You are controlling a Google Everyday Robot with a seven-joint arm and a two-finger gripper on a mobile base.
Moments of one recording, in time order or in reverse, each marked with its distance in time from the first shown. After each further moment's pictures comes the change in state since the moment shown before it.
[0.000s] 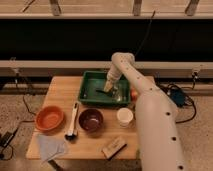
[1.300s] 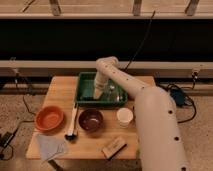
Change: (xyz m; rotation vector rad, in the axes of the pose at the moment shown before) arm -0.034 0.075 0.024 -0.059 0.058 -0.239
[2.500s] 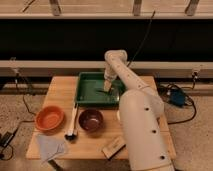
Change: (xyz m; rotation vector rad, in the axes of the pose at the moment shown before) arm 0.054 -0.077 -0.012 0.032 0.088 0.180
